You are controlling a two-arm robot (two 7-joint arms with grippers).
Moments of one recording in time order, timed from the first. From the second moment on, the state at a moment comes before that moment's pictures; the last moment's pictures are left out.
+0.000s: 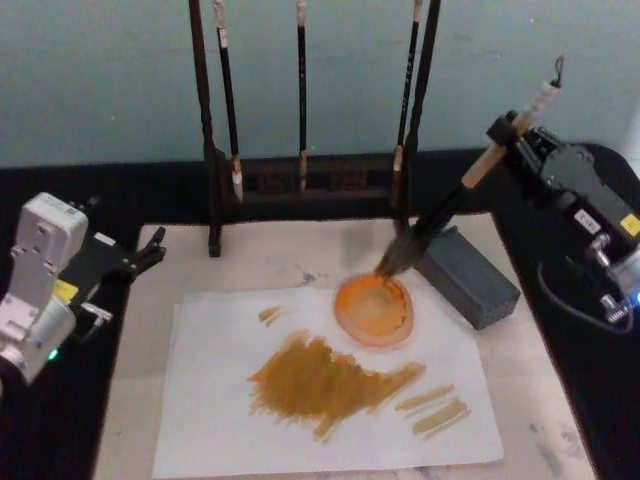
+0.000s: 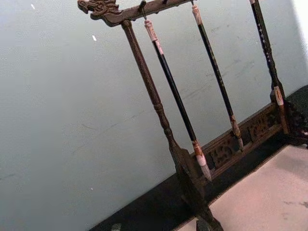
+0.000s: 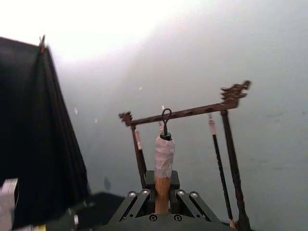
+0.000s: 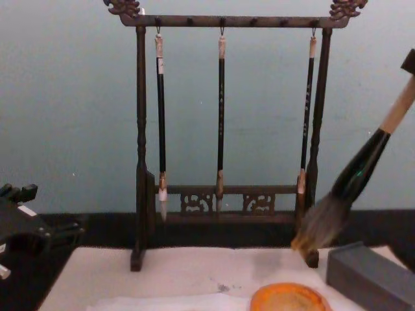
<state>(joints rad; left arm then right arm) -0.20 0.60 0.45 -1.41 -0.25 -0.12 0.03 0.10 0.51 -0.19 -1.64 0.87 -0.12 0.58</state>
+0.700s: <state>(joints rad) -0.20 0.60 0.45 -1.41 -0.25 -0.12 0.03 0.20 0.43 -0.19 -1.43 1.18 0.07 0.50</state>
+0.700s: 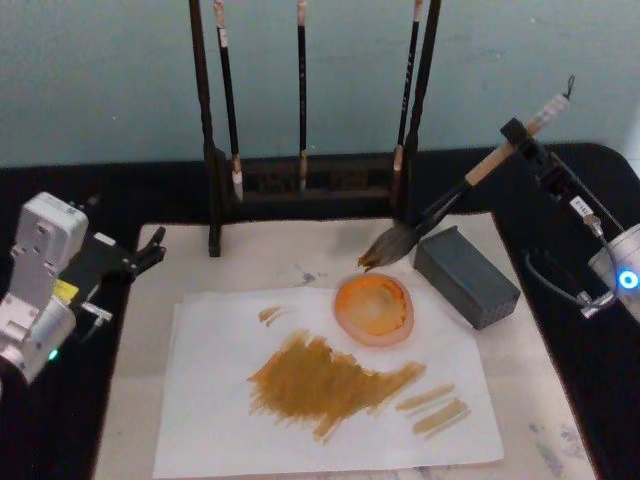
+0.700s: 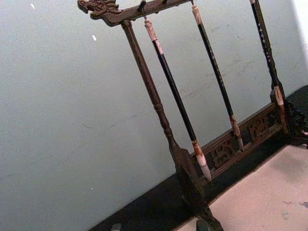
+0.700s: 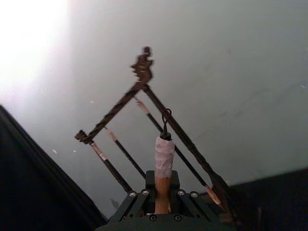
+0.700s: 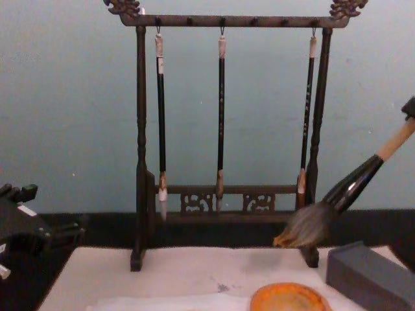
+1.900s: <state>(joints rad) -0.20 0.60 0.45 -1.41 -0.25 -0.12 0.03 0.27 0.41 -0.28 -1.24 1.35 0.15 0.39</state>
